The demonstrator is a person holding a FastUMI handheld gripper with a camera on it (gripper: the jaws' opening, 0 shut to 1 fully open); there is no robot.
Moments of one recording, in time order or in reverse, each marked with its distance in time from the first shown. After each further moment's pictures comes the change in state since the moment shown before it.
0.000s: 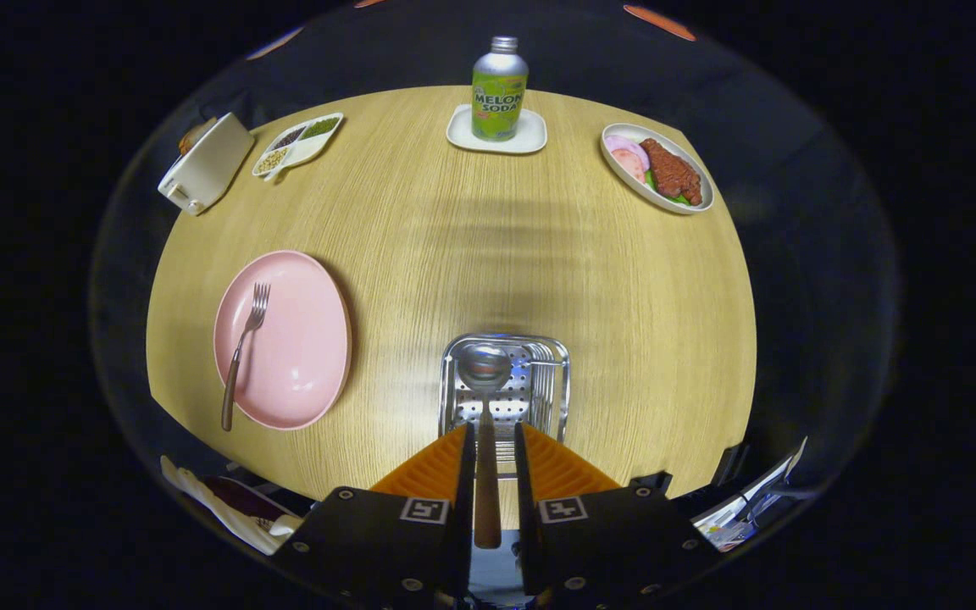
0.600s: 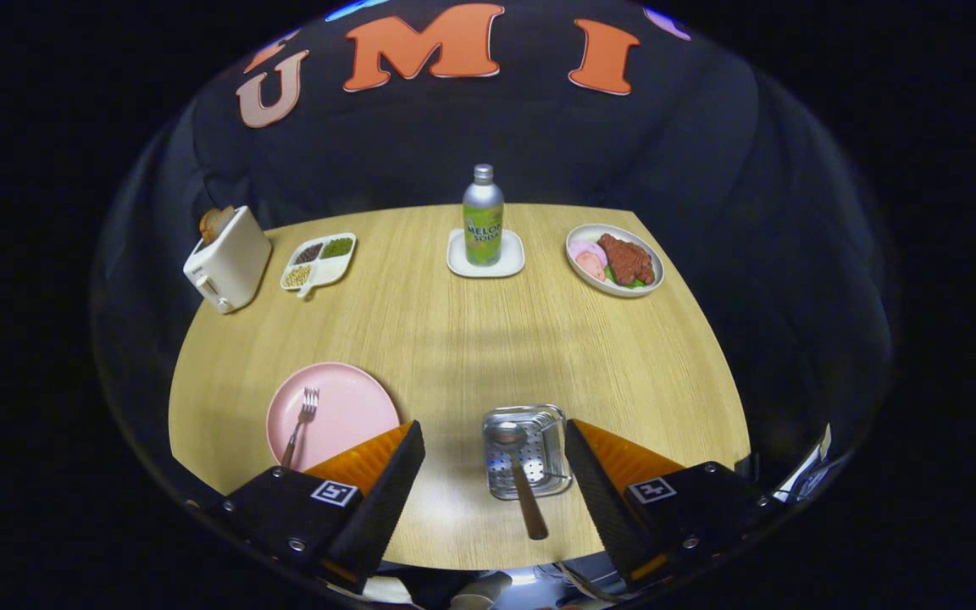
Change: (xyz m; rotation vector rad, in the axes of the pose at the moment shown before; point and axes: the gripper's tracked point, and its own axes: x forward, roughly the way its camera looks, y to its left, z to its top) arm -0.066 0.038 0.053 0.148 -0.466 0.000
